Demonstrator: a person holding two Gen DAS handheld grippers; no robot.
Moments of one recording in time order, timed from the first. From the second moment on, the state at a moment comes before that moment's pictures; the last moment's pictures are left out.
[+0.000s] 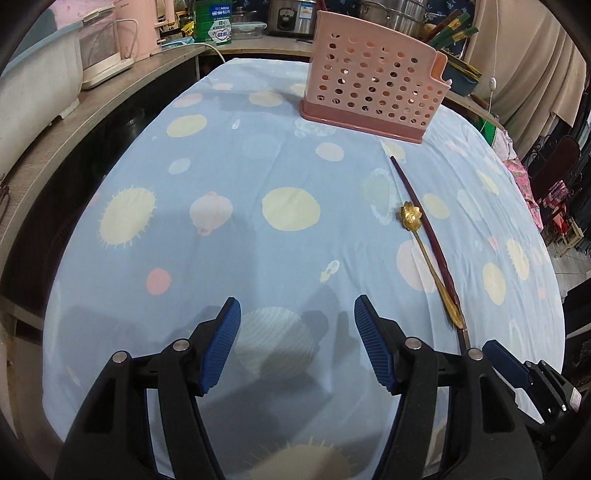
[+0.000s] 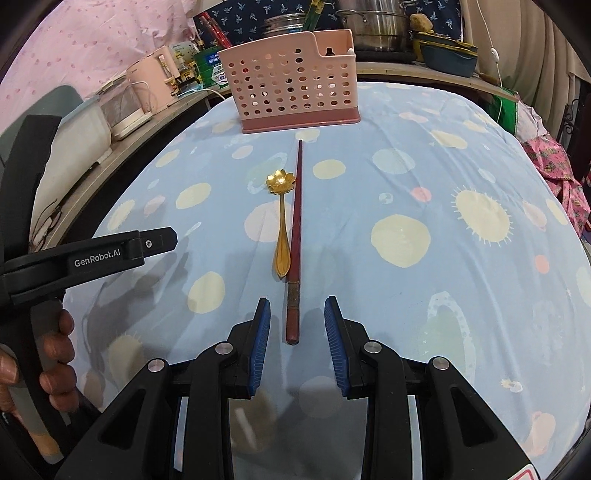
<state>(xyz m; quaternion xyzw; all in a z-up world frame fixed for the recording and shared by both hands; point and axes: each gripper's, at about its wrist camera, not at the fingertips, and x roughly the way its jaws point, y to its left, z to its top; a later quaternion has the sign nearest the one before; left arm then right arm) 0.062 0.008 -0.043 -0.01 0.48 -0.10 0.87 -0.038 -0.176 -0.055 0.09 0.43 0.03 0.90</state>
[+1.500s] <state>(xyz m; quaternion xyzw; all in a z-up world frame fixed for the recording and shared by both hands) 0.051 -0.088 -0.057 0.06 0.49 -0.19 0.85 -0.035 -0.234 -0.069 0.16 0.43 -0.03 0.89</state>
